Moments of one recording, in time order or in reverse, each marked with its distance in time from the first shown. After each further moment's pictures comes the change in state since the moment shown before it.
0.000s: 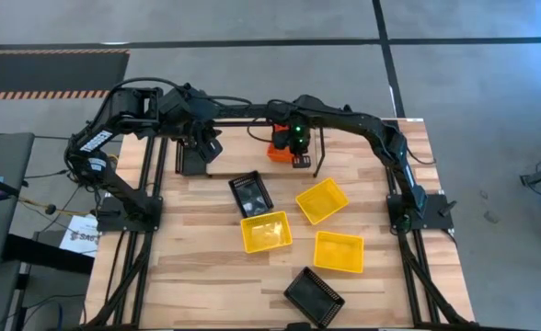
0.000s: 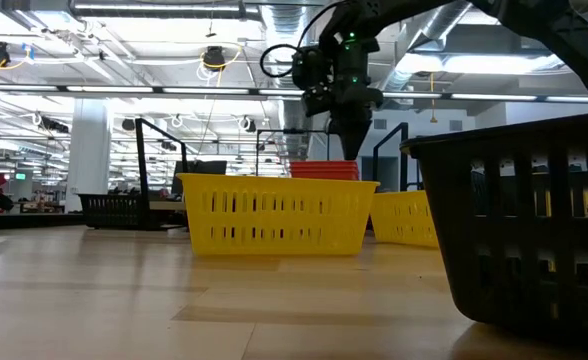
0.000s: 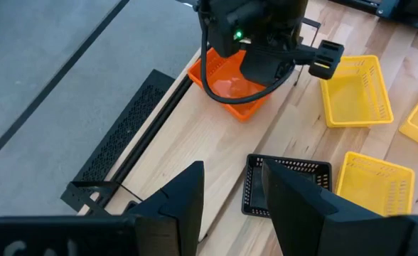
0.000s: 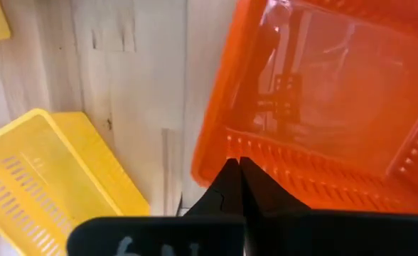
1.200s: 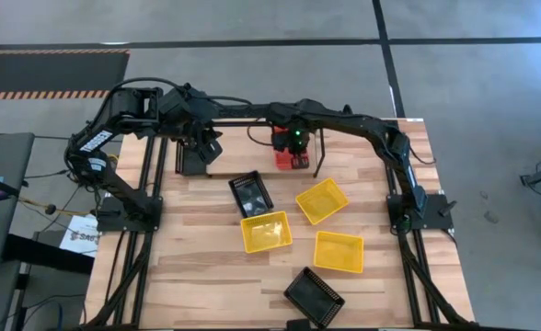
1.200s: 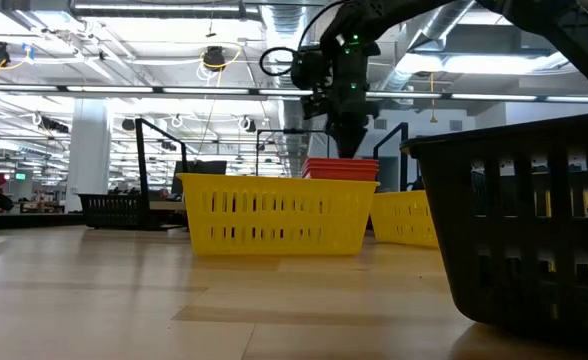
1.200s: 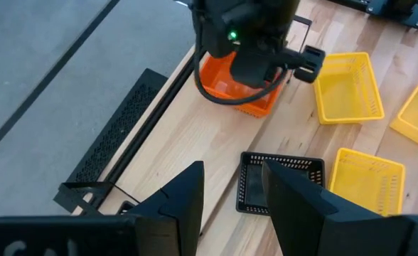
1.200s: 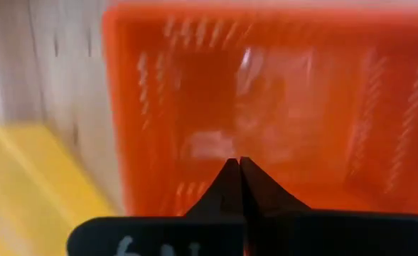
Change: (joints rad) left arm 0.000 0.000 0.000 0.000 0.027 0.006; right arm 0.003 -0.032 -0.084 0.116 0.090 -0.021
